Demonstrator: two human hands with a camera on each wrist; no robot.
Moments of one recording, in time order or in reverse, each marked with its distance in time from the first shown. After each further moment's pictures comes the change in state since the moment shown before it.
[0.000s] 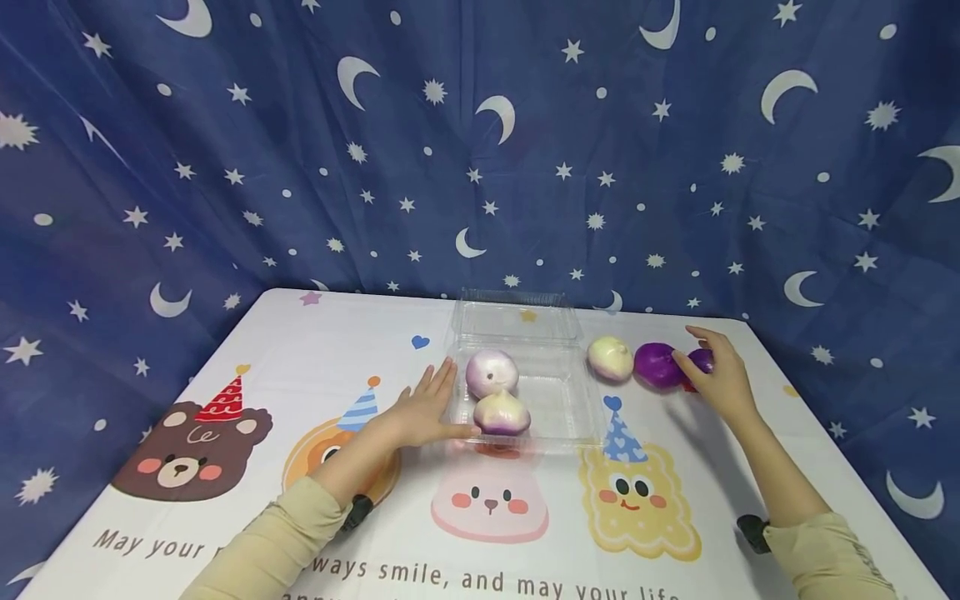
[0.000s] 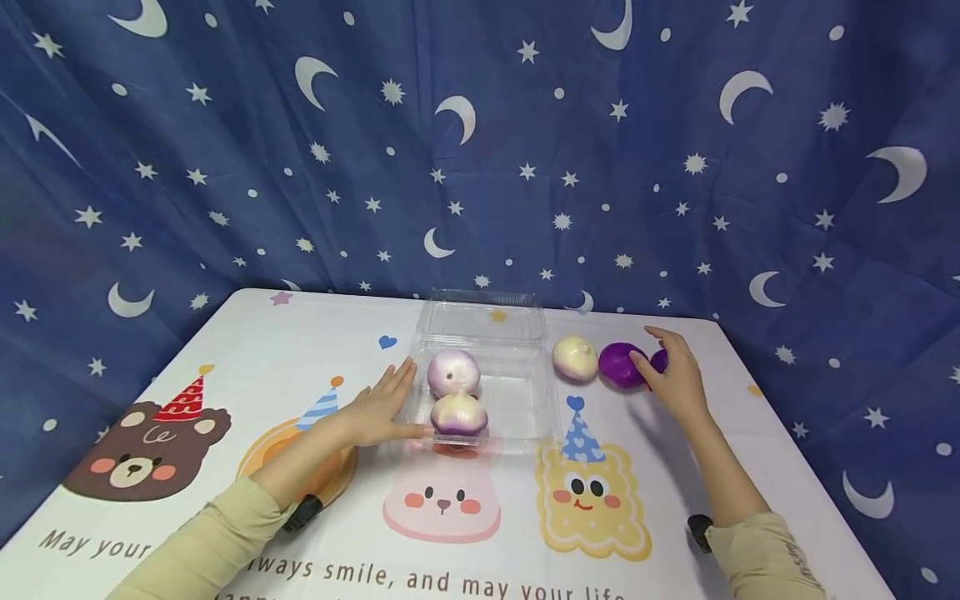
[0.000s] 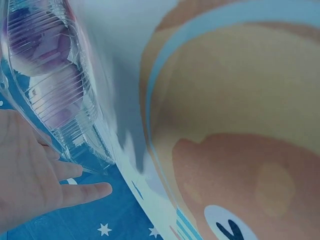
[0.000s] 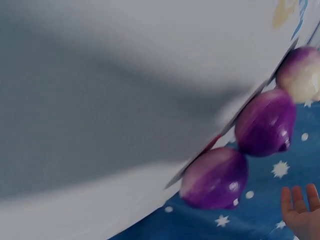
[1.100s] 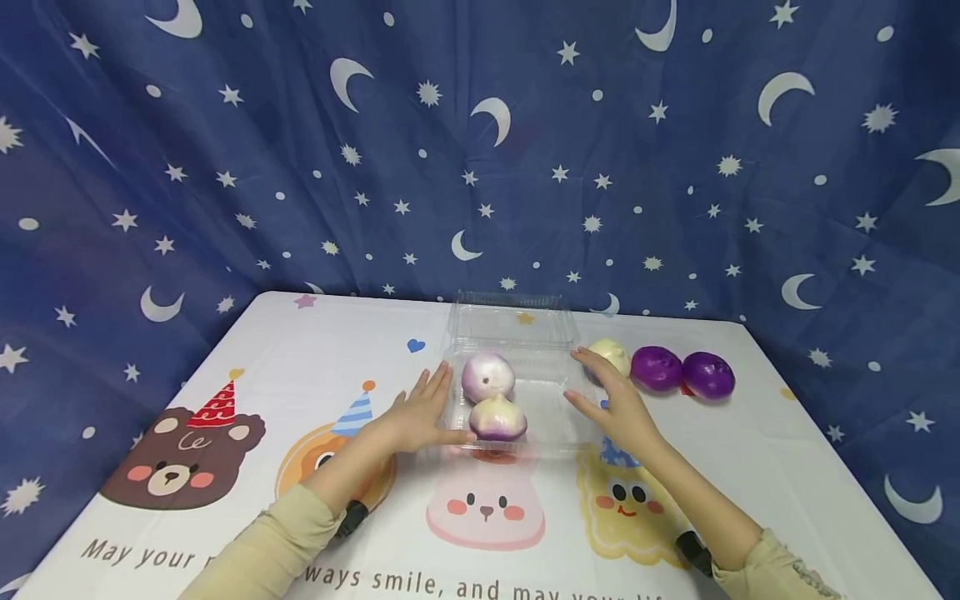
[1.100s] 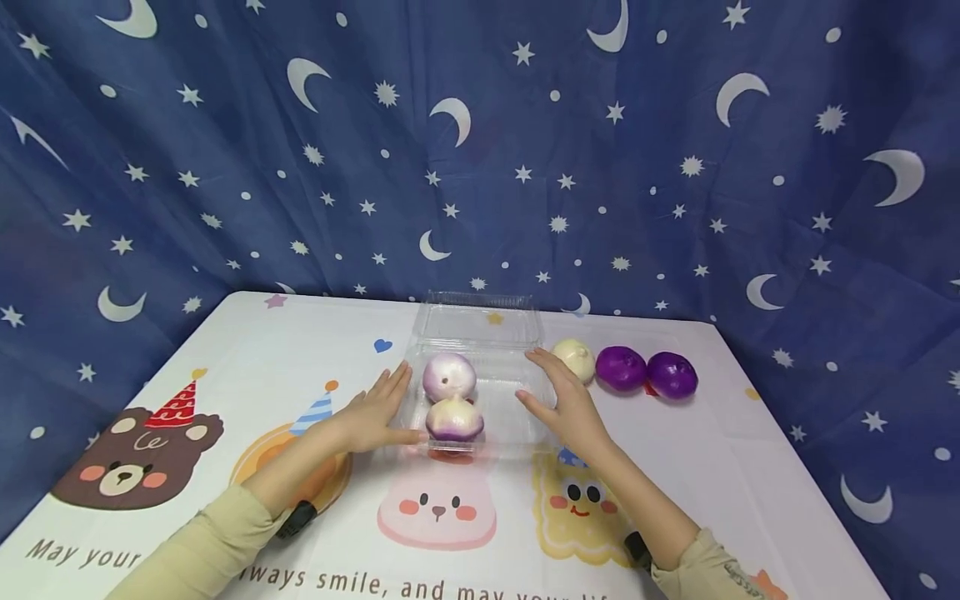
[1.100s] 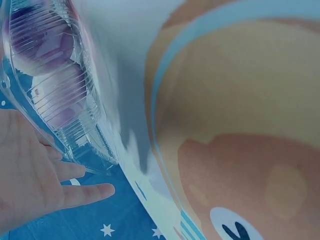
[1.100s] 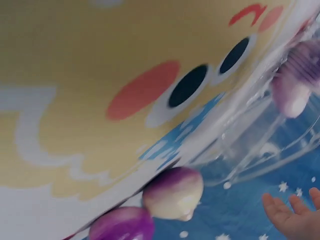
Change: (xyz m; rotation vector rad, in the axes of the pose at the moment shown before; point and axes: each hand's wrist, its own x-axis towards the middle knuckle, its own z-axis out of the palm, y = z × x) left_hand 0.000 0.002 -0.002 -0.013 -0.002 -0.002; right_hand -0.032 -0.114 0.060 0.138 -0.207 -0.192
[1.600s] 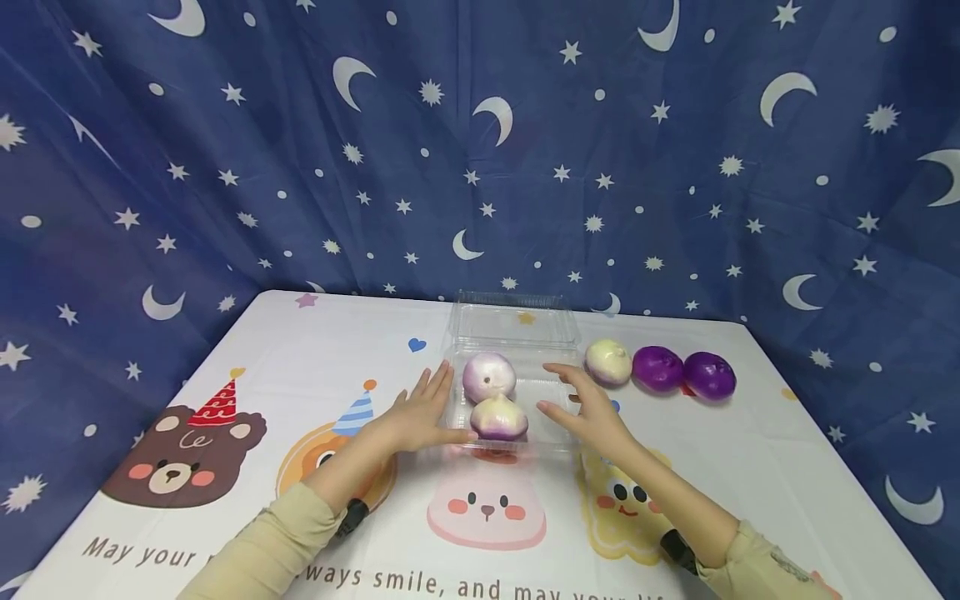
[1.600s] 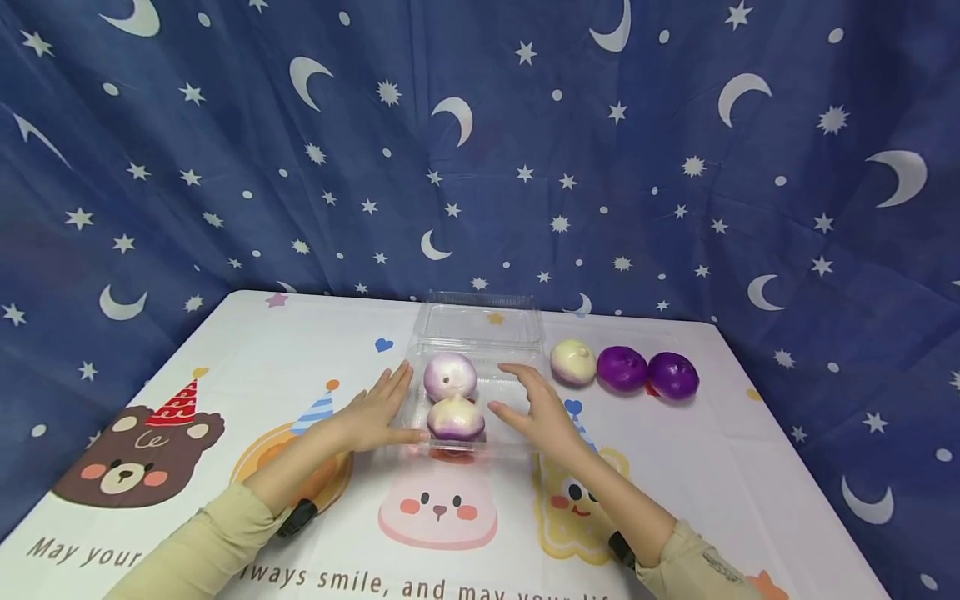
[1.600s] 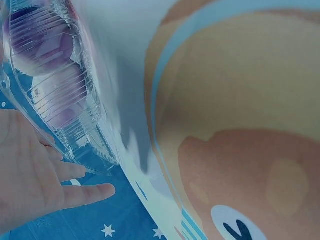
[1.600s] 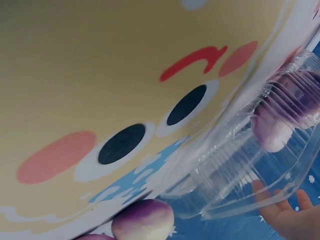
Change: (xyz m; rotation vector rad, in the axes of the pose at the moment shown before) left_hand -0.001 0.000 0.000 -0.001 -0.001 0.002; right_hand 0.001 -0.021 0.026 0.186 -0.120 0.090
